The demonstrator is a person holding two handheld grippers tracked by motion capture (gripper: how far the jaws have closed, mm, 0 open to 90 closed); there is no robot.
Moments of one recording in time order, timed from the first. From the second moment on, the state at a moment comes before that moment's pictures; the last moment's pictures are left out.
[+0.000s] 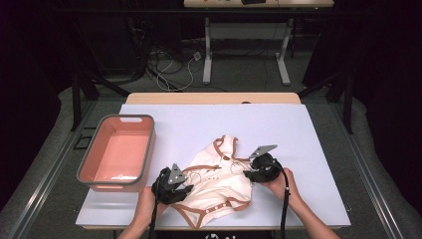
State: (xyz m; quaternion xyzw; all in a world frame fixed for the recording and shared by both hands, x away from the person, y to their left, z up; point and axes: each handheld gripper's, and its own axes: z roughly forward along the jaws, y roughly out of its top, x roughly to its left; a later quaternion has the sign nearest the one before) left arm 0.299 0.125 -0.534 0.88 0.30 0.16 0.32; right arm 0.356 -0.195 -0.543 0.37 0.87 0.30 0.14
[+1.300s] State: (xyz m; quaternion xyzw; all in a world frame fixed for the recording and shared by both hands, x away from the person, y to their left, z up) left arm 0.359 0.047 -0.532 0.90 0.27 0.18 0.29; right arm 0.349 -0.200 -0.535 0.35 0.87 0.32 0.13
